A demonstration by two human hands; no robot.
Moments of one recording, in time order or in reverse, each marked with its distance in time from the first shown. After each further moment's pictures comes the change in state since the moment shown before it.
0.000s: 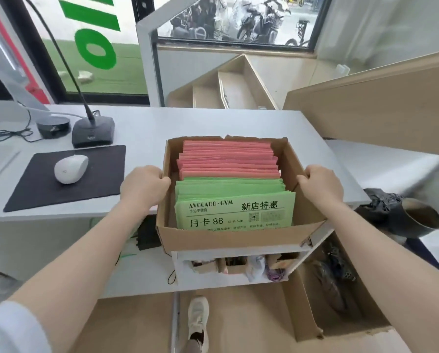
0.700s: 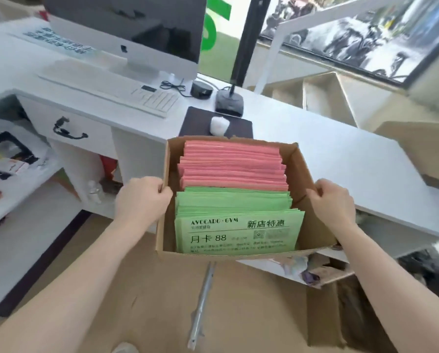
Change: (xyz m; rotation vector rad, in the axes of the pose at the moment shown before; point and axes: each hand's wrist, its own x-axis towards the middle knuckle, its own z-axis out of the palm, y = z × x) left_hand -0.208 -0.262 -0.110 -0.015 0.157 -0.232; right_hand -0.220 -0.203 0.027 0.024 -0.081 -0.334
